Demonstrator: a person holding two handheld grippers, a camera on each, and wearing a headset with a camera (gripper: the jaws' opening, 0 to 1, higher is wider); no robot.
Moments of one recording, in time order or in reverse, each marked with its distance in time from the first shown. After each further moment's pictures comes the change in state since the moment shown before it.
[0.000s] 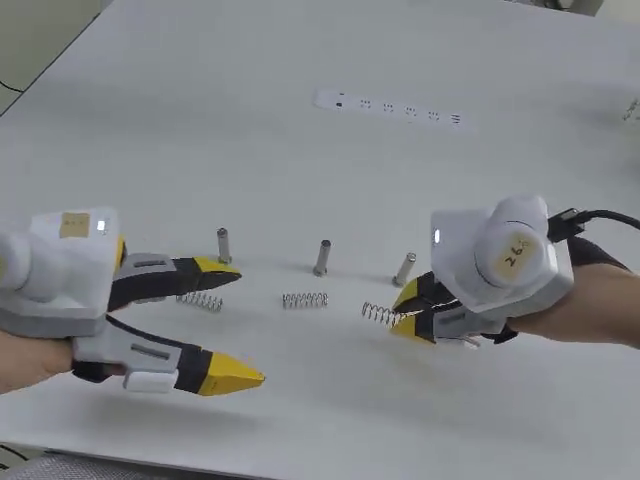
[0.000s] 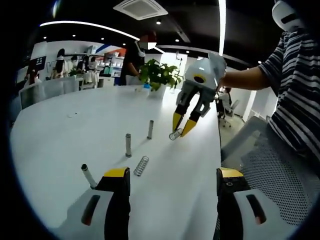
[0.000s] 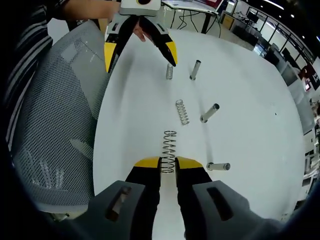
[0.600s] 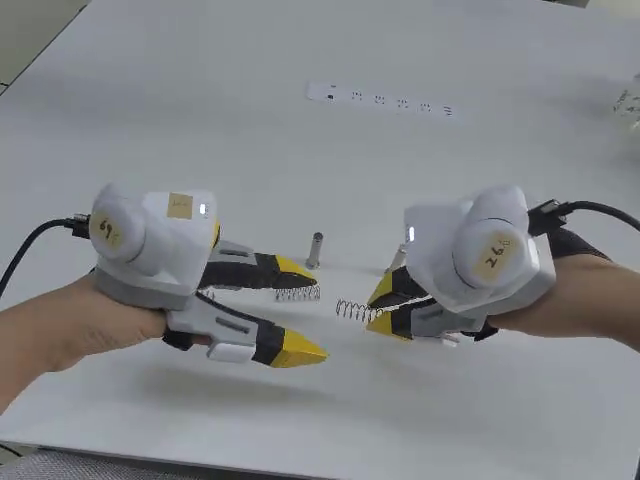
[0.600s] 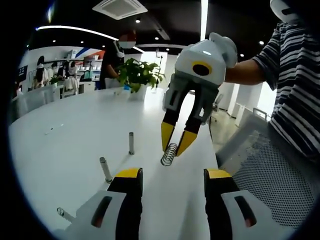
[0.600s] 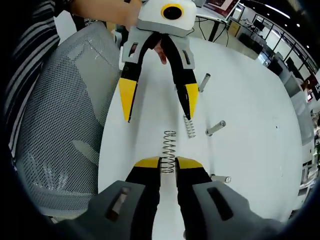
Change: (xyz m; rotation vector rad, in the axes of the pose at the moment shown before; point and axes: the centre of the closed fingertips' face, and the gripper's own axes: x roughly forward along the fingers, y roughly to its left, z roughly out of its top) left arm 0.051 -0.013 0.018 0.068 -0.004 -0.133; right arm -0.003 0.013 0.023 -0.062 -0.029 0.011
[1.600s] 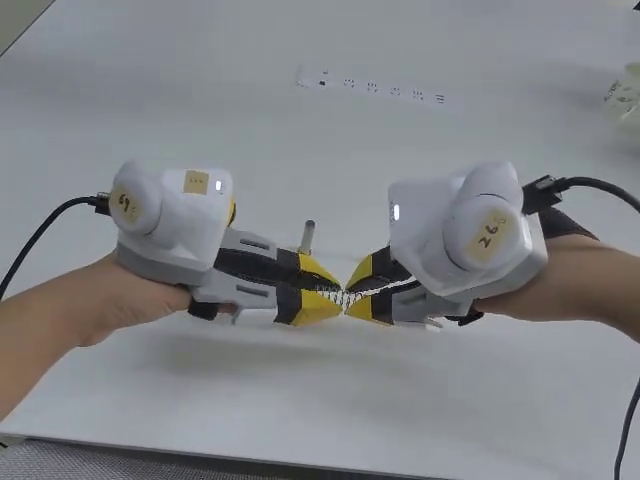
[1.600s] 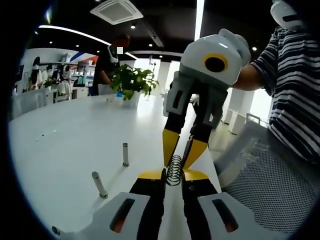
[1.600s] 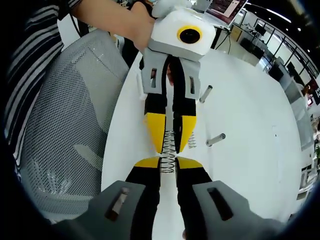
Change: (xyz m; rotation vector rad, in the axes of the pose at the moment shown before) left arm 0.017 -0.002 0.011 0.013 -0.059 -0.069; right arm -0.003 0.003 0.019 -0.023 -0.034 0.003
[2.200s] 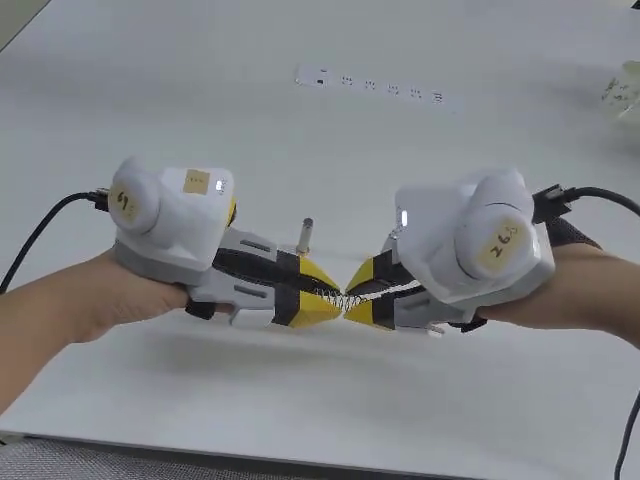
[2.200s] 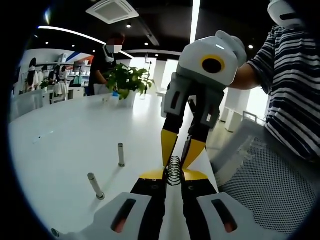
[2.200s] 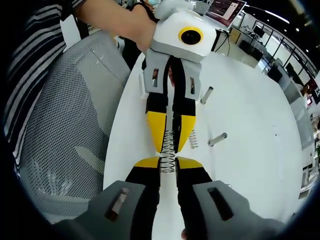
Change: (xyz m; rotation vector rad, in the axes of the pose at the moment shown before) left arm 0.001 -0.006 -0.001 0.012 0.013 -0.033; right arm -0.001 0.005 -0.001 0.013 -0.032 -0.004
